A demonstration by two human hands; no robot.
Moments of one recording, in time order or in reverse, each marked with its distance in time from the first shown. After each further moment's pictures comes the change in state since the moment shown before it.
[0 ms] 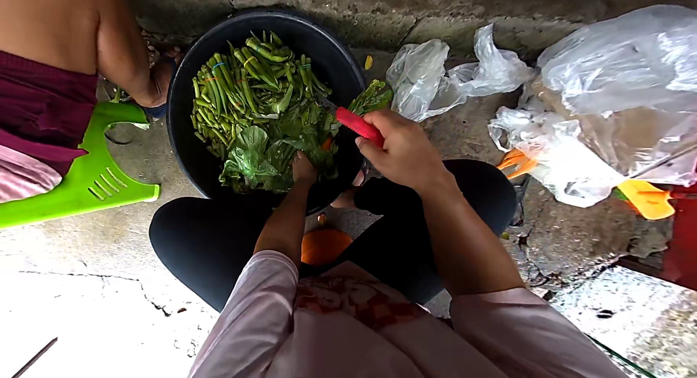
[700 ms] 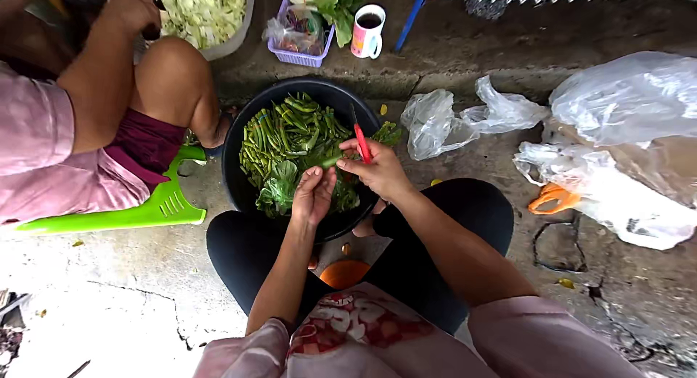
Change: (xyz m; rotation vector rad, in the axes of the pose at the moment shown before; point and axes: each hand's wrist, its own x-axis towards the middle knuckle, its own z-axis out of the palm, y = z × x) left_hand -0.169 0.019 -0.123 -2.004 -0.252 0.411; right_hand 0.005 -0.035 0.028 0.786 0.051 0.065
